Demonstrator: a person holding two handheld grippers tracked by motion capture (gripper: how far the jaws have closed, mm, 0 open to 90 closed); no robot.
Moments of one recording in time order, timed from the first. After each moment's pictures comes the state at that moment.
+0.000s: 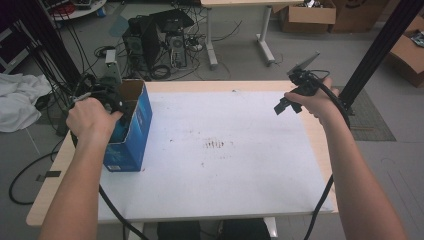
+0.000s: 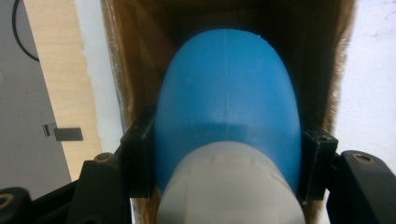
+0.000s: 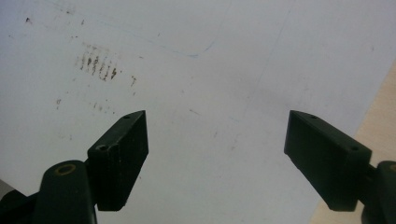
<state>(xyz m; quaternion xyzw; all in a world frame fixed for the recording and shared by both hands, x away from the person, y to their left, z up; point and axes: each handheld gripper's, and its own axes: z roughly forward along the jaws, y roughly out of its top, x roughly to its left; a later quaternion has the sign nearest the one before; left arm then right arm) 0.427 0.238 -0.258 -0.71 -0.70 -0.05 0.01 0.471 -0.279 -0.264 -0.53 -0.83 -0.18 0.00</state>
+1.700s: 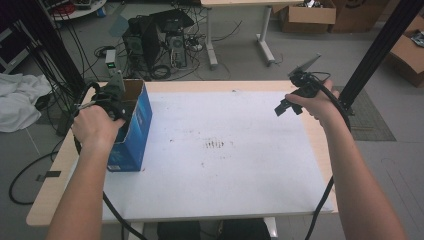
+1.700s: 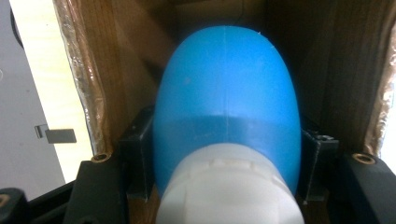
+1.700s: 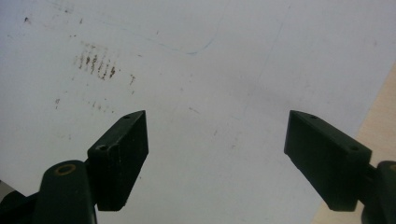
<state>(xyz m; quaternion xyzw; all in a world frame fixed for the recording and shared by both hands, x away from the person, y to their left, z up) 0.425 0.237 -0.279 -0.72 -0.70 -0.05 0.02 0.469 -0.282 -0.269 -0.53 -0.83 -0.19 0.01</state>
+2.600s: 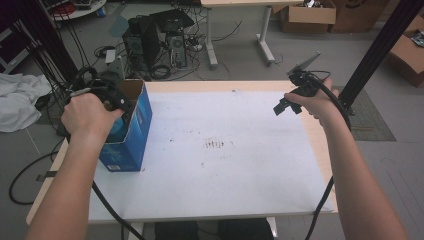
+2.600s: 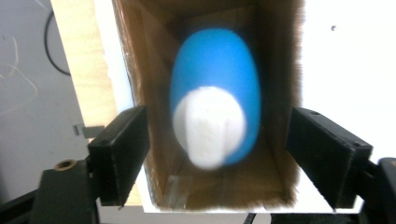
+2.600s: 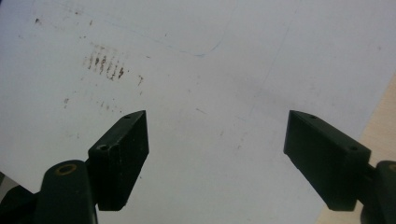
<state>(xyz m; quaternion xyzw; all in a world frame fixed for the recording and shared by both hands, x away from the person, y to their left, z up) 0.409 0.216 -0.221 -0.74 -0.66 -0.09 0.02 0.465 -0.277 -0.261 -0.52 -0.83 -0.19 0.00</state>
